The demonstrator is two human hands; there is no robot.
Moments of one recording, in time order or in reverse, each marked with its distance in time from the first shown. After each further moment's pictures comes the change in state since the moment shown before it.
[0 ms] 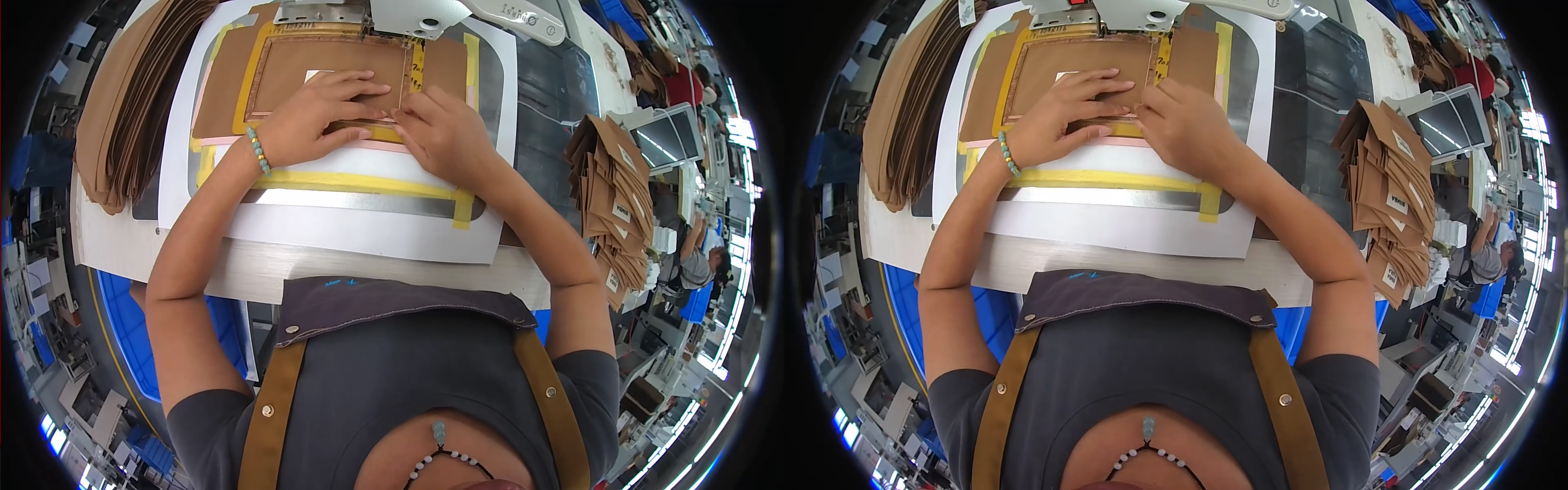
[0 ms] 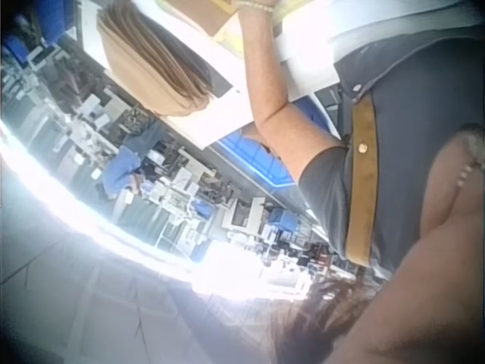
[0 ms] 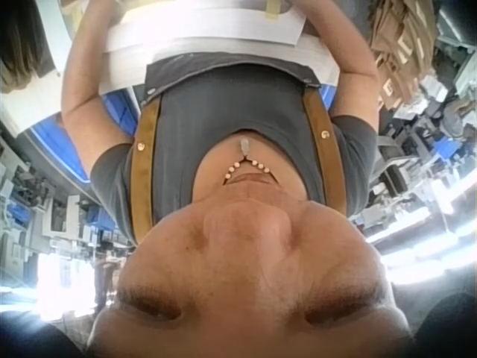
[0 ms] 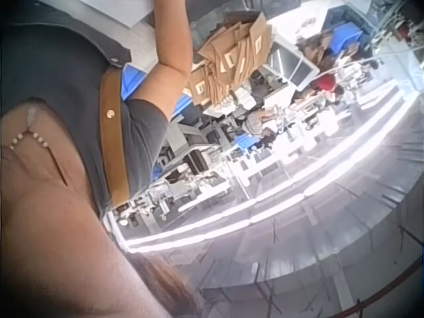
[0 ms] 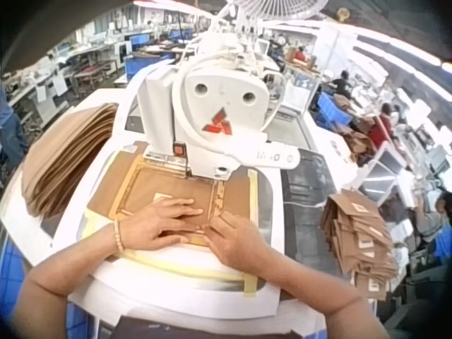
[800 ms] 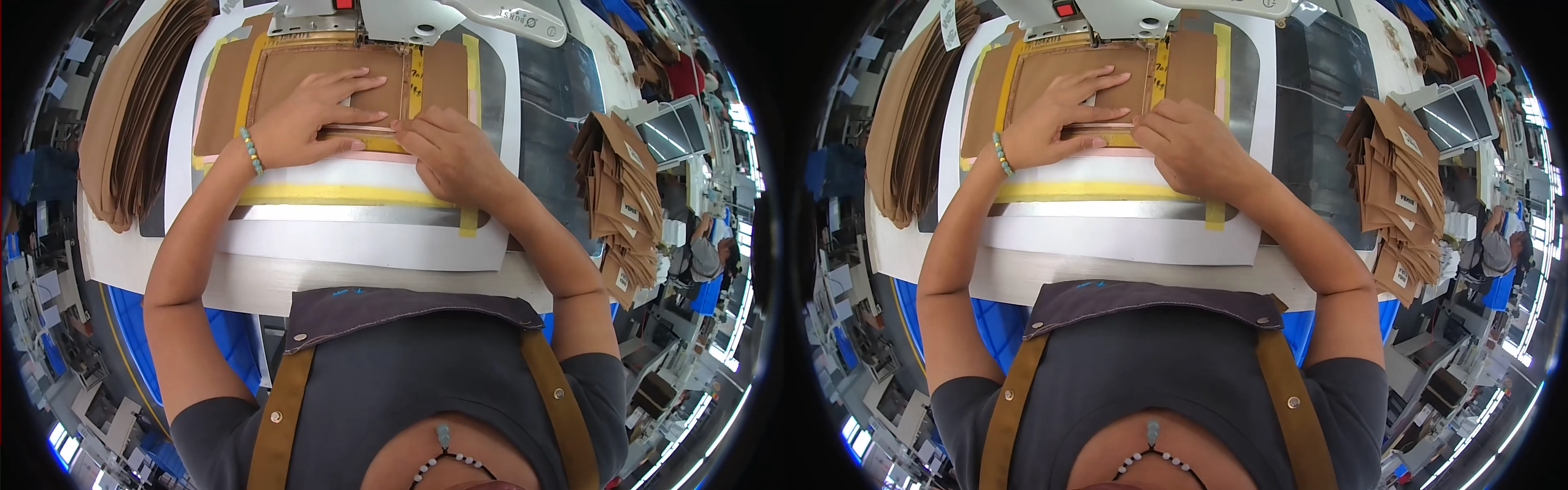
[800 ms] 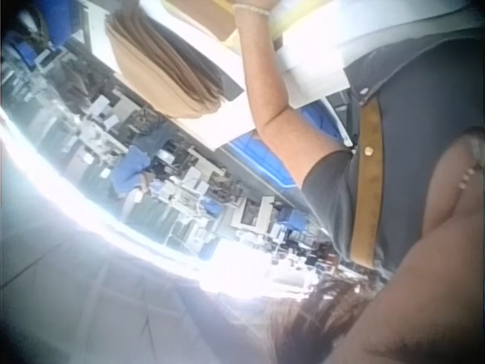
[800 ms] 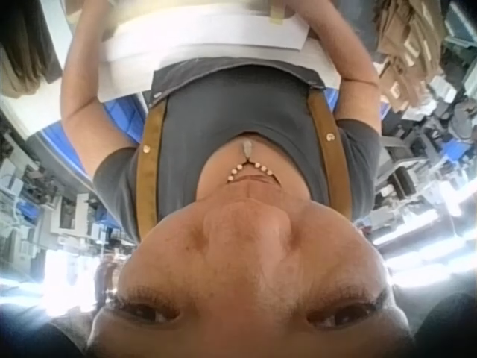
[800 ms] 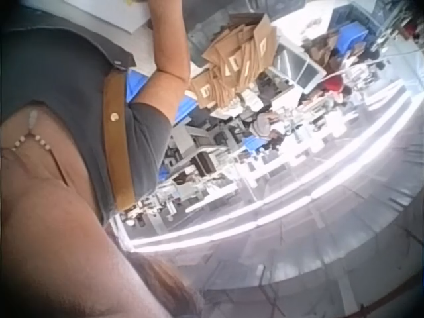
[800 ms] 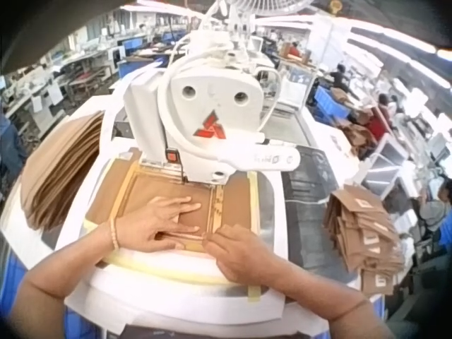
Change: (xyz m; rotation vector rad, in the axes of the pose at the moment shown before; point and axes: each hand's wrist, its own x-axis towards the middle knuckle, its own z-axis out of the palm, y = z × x) left_hand 0.007 -0.013 -0.016 0.003 -0.093 0.035; right_hand -0.007 -0.007 -0.010 0.053 -0.057 -0.097
